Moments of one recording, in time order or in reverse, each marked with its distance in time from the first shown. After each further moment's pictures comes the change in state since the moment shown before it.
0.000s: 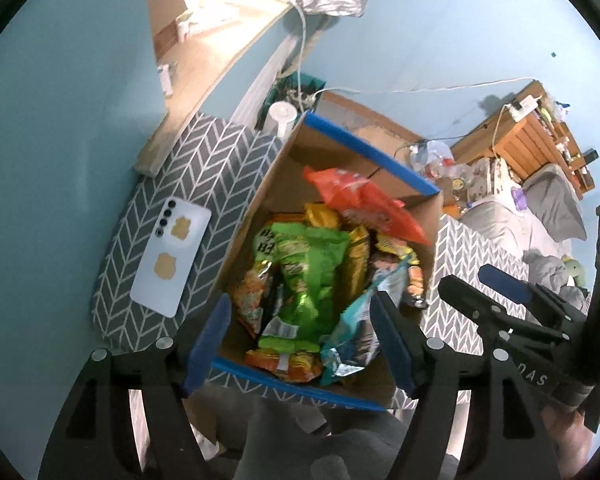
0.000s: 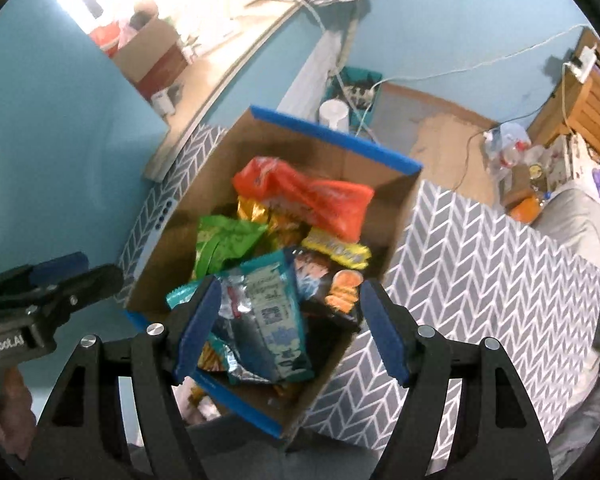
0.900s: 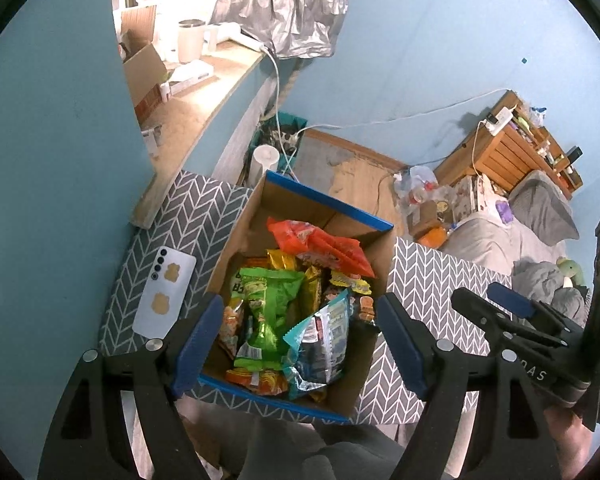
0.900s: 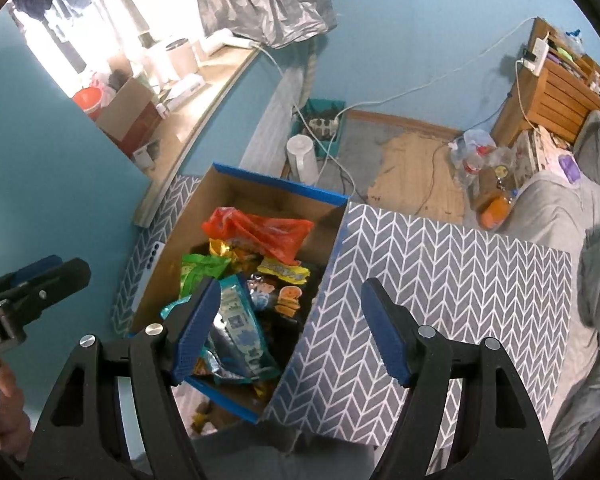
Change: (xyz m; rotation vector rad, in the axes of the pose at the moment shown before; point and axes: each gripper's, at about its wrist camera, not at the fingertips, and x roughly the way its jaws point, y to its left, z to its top) left arm -0.054 -0.047 0.008 0.058 -0.129 0.005; right arm -0.072 -0.037 -0.004 0.093 -0.114 -0.053
